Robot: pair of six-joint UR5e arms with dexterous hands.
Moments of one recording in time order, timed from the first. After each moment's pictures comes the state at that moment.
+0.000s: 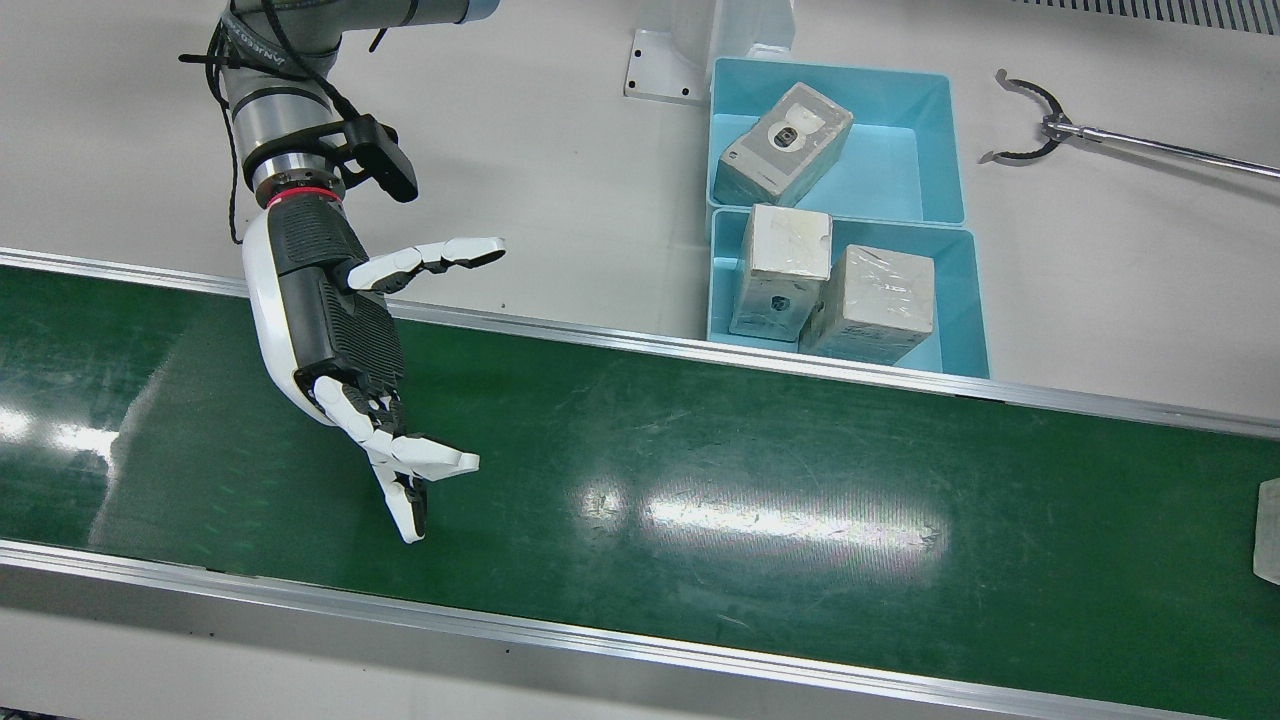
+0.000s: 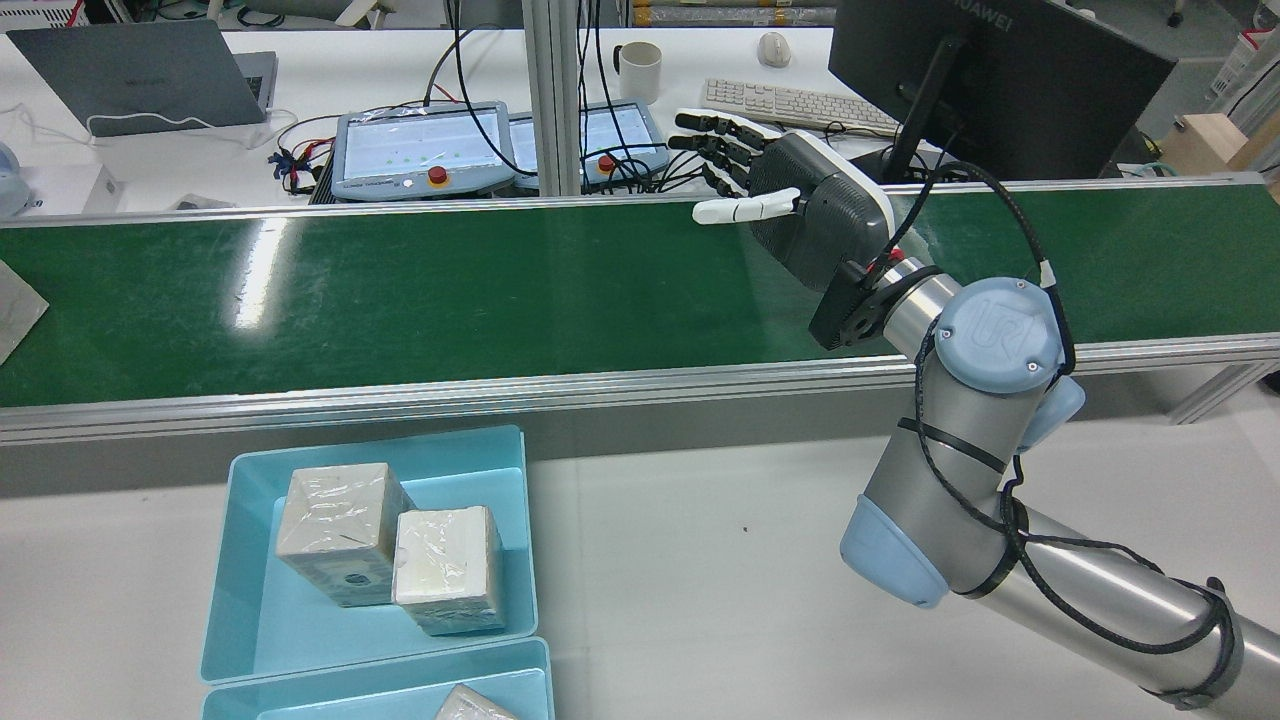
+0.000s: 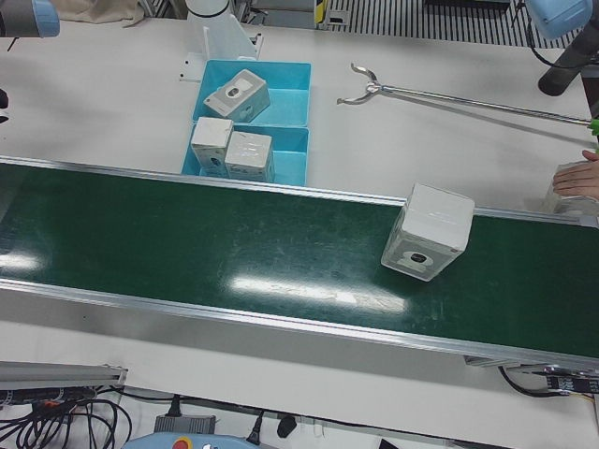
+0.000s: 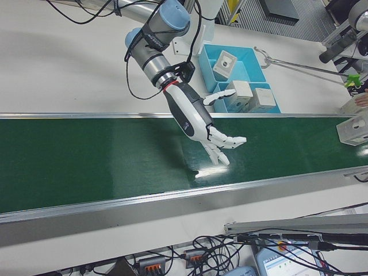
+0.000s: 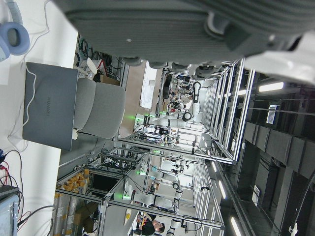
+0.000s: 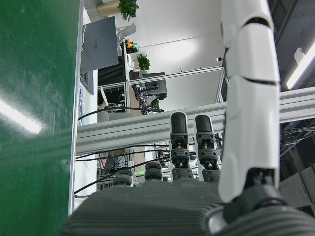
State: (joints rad) left arm -1.81 -1.79 -1.75 0.44 1.92 -0.15; right arm 0.79 -1.00 1.82 -3.61 -1.19 -0.01
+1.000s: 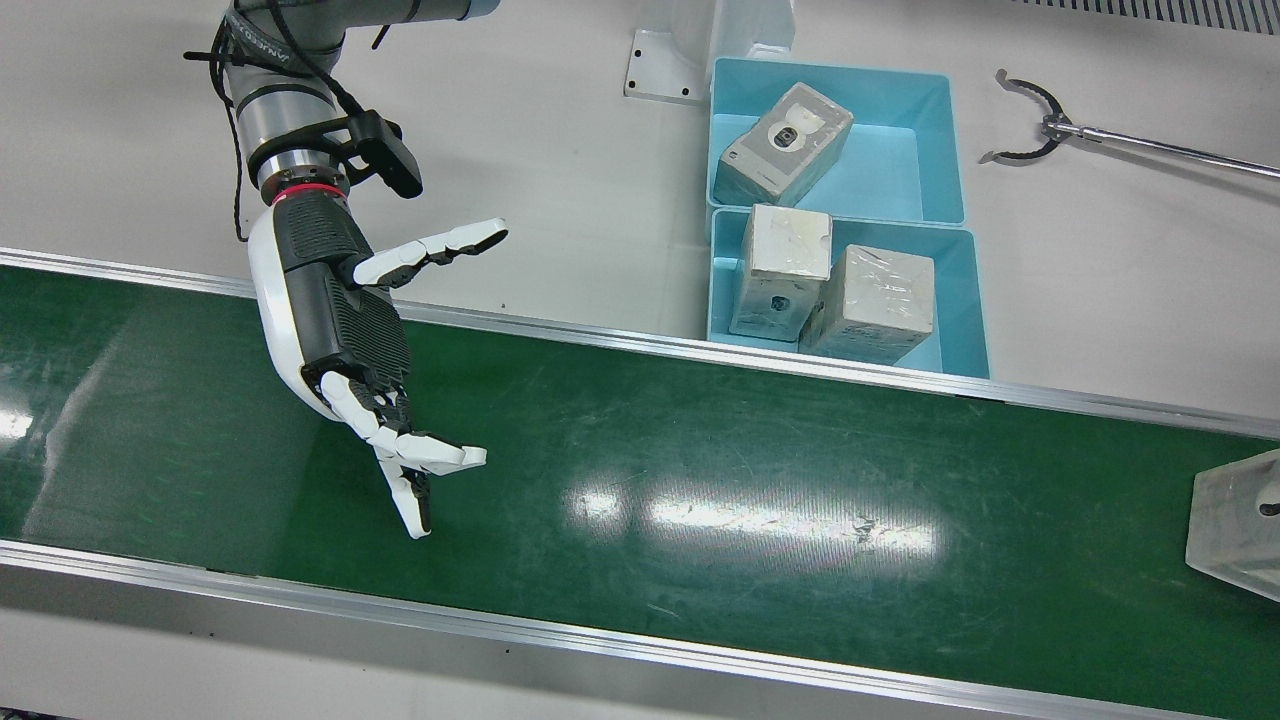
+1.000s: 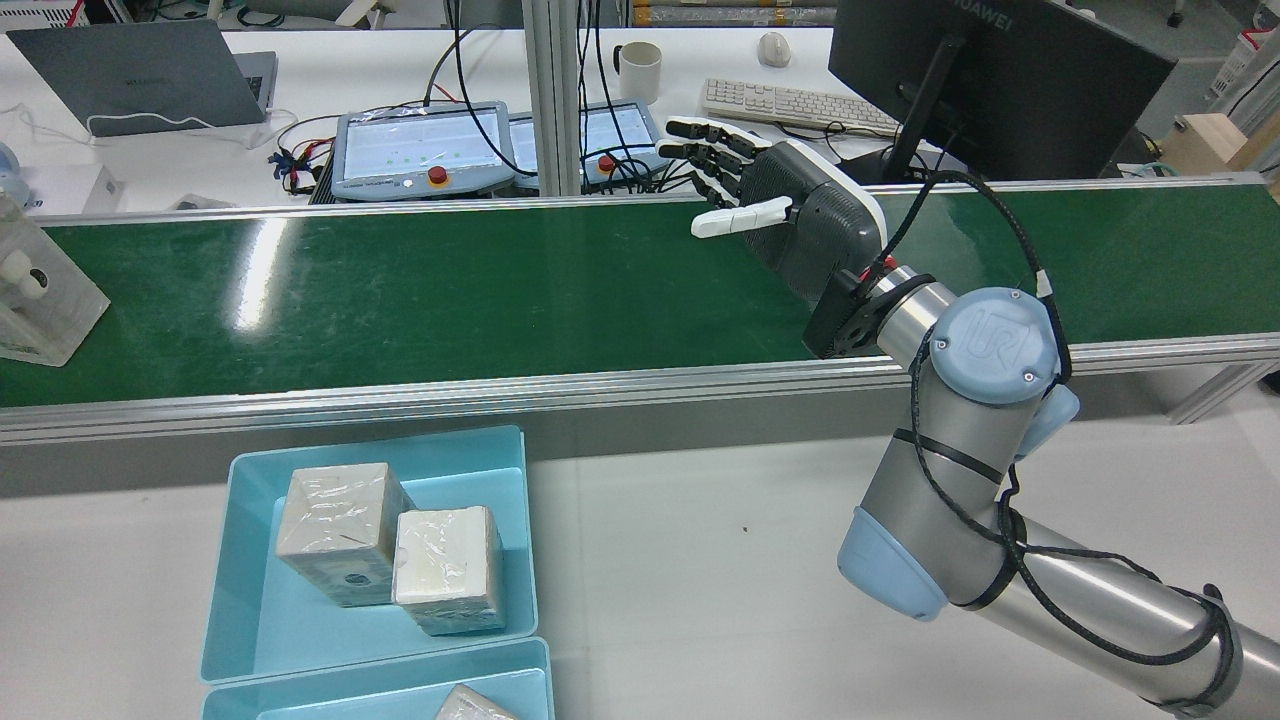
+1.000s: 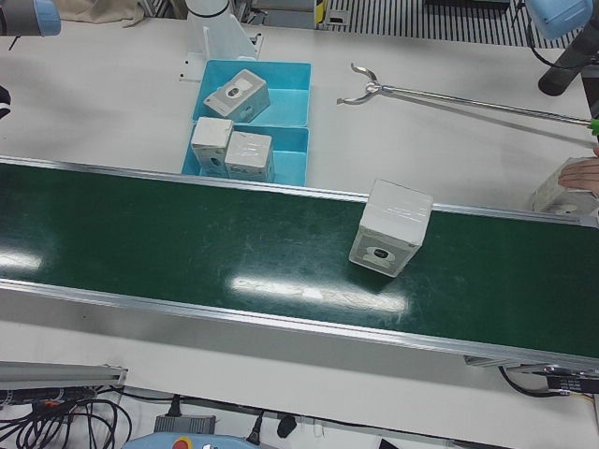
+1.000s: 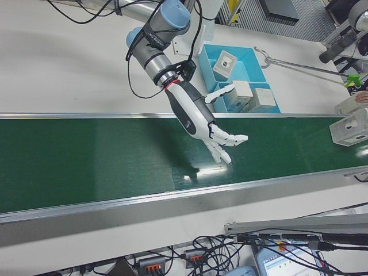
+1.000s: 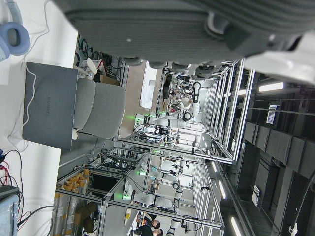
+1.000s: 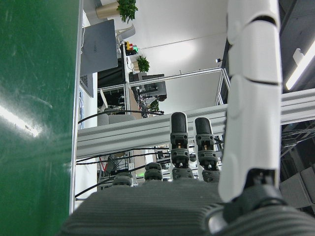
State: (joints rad) left arm -1.81 -1.79 -1.75 0.44 1.92 -0.15; right arm 0.79 -1.00 1.83 -3.61 -1.19 -0.01
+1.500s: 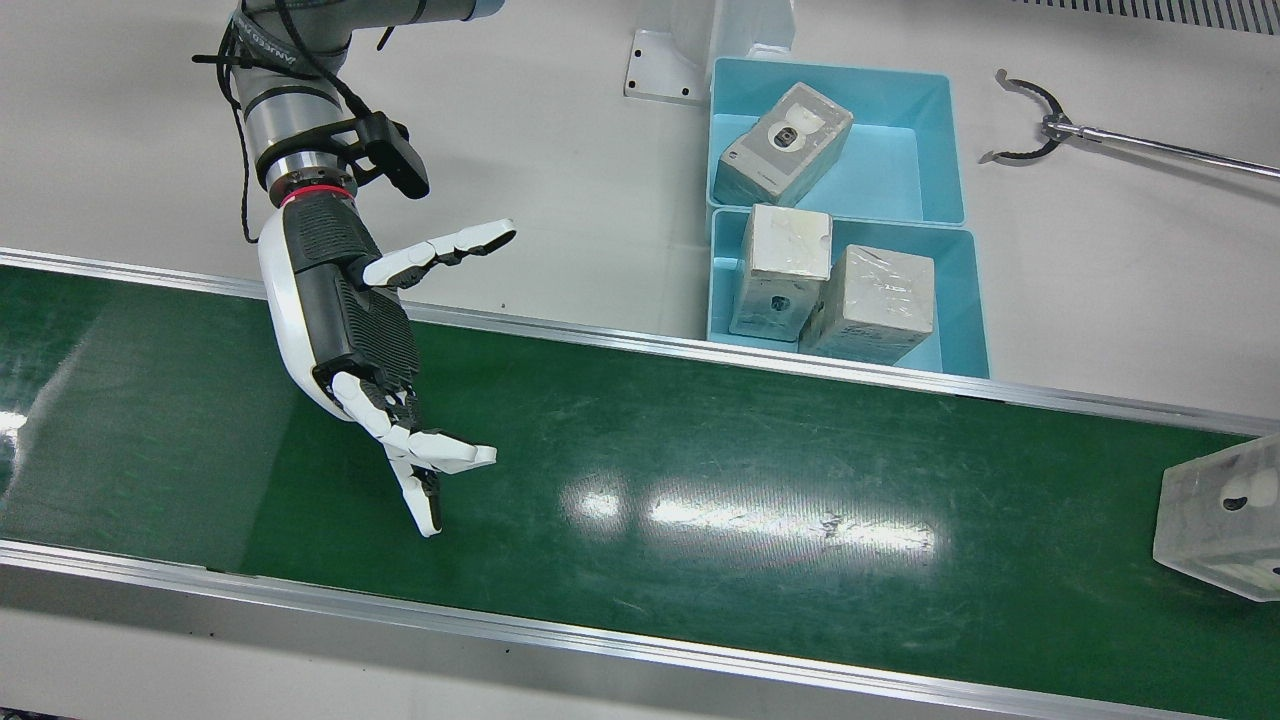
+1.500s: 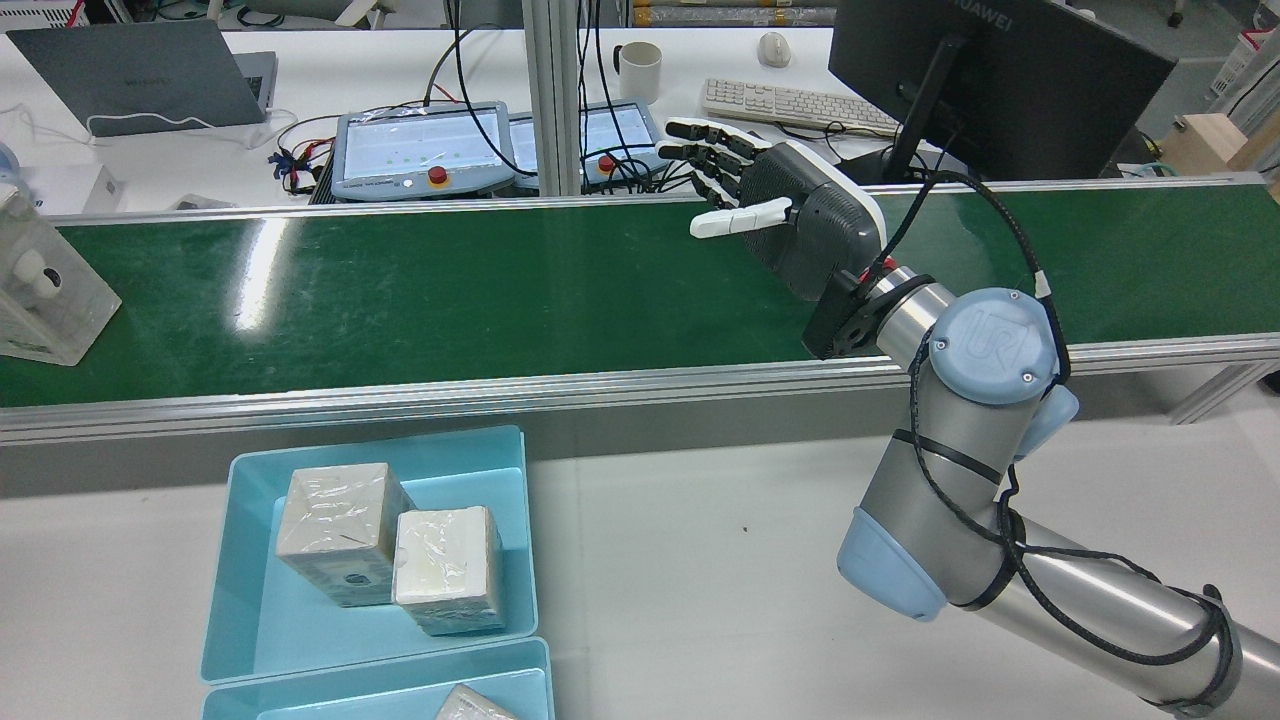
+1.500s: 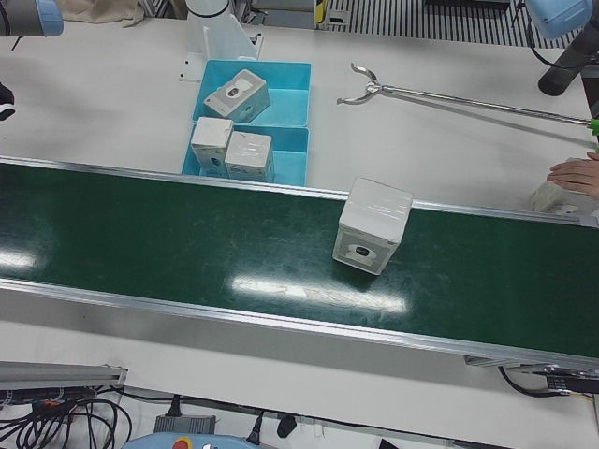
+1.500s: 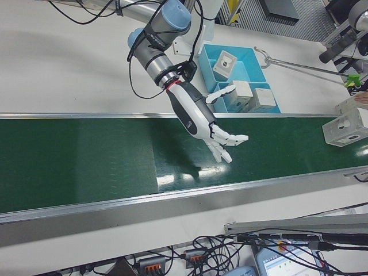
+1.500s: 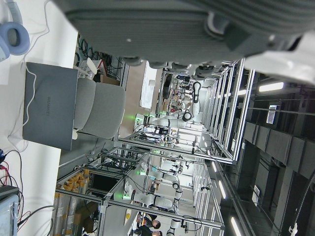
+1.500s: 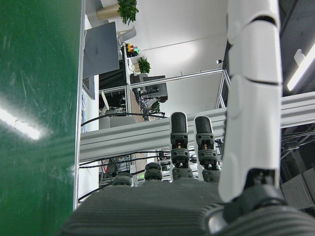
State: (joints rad) left arm -1.81 -1.79 -1.75 0.44 1.92 -0.15; right arm 0.78 -1.00 1.83 -3.60 -1.19 -0.01
